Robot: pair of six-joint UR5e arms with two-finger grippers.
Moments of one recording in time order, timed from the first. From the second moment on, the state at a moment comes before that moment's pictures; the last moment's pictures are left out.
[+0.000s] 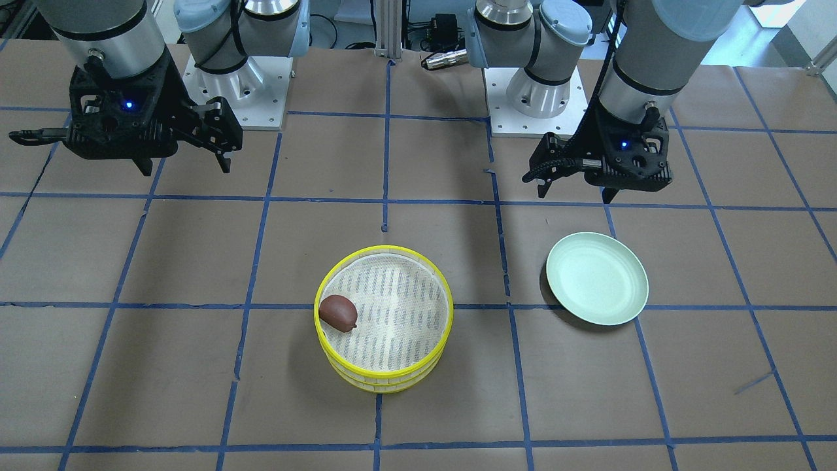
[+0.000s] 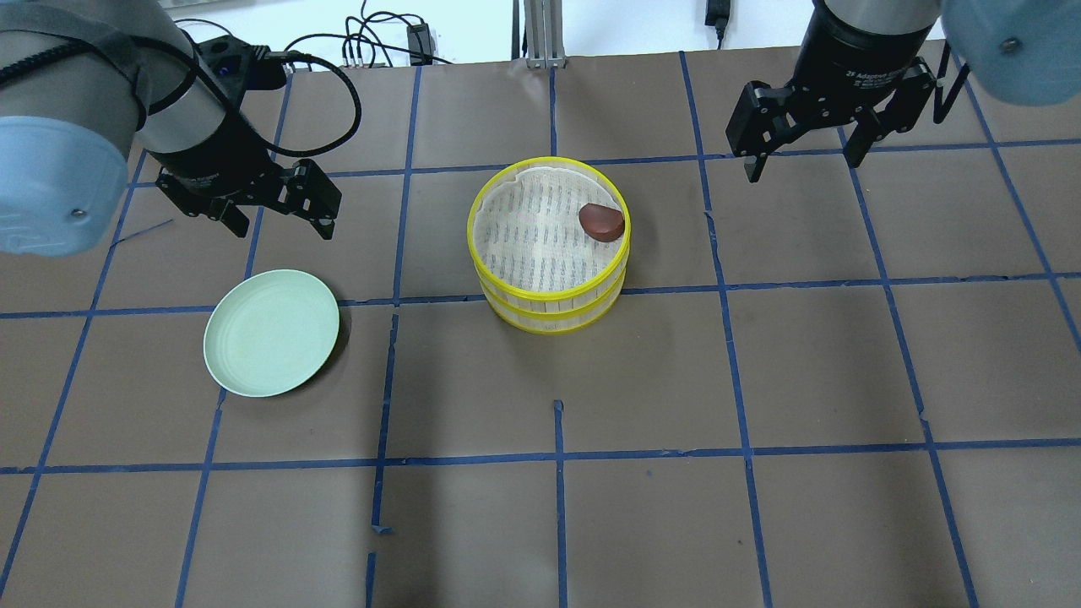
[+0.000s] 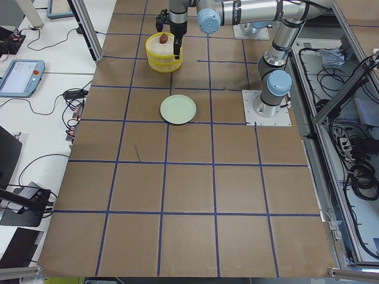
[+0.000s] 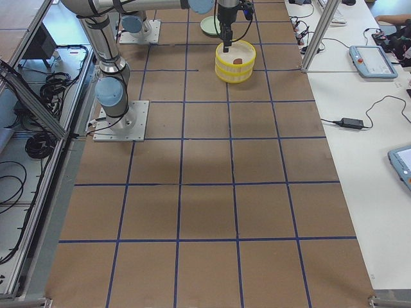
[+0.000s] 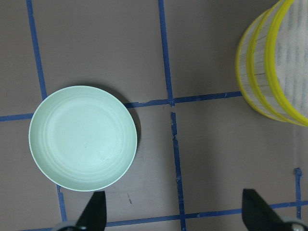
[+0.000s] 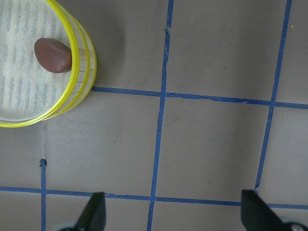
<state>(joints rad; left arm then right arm) -1.51 -1.56 -1.69 -1.43 1.56 0.14 1.59 -1.52 1.47 -1.51 -1.60 -0.07</state>
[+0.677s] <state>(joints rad) -1.51 -1.56 -1.69 -1.43 1.56 0.14 1.60 -1.52 1.47 -1.51 -1.60 -0.07</state>
